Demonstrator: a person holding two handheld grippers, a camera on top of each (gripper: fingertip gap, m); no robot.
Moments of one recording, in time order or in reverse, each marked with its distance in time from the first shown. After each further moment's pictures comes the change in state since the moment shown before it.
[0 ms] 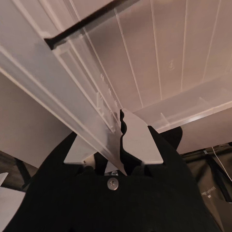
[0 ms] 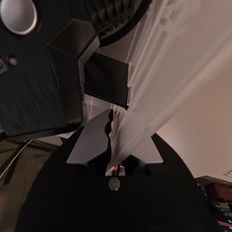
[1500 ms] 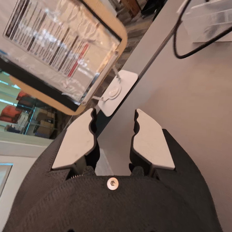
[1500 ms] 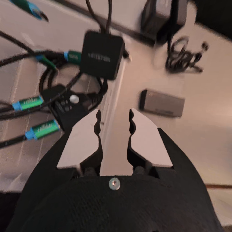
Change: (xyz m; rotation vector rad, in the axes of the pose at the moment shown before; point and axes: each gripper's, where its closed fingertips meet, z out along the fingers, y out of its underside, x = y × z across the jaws) left arm 0.265 -0.131 -0.145 1.236 -0.633 0.808; right arm 0.089 -0.054 -0.123 0.760 0.427 -0.126
